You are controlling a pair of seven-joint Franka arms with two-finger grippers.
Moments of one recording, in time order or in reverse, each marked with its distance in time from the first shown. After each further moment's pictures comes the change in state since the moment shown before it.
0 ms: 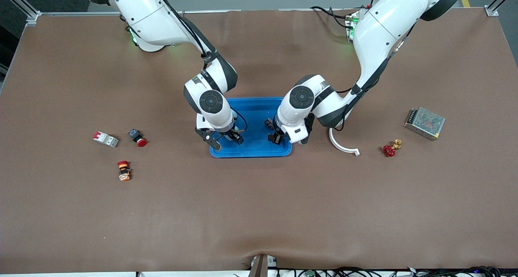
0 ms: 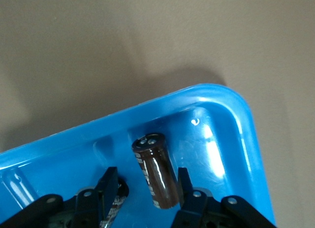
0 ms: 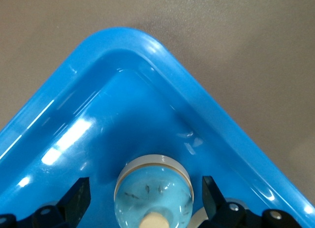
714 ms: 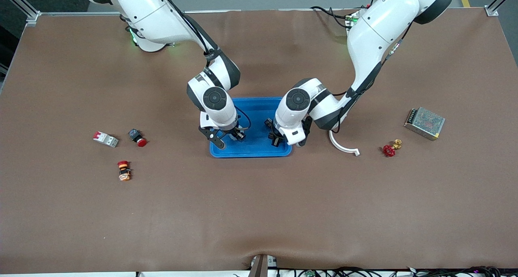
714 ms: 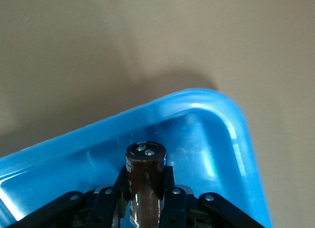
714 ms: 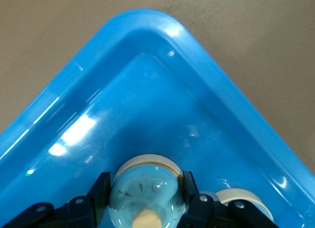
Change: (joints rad) left arm -0.051 0.024 0.059 0.039 0.037 0.031 0.000; right arm 0.022 0.000 0.002 0.020 -0.002 0.007 0.000
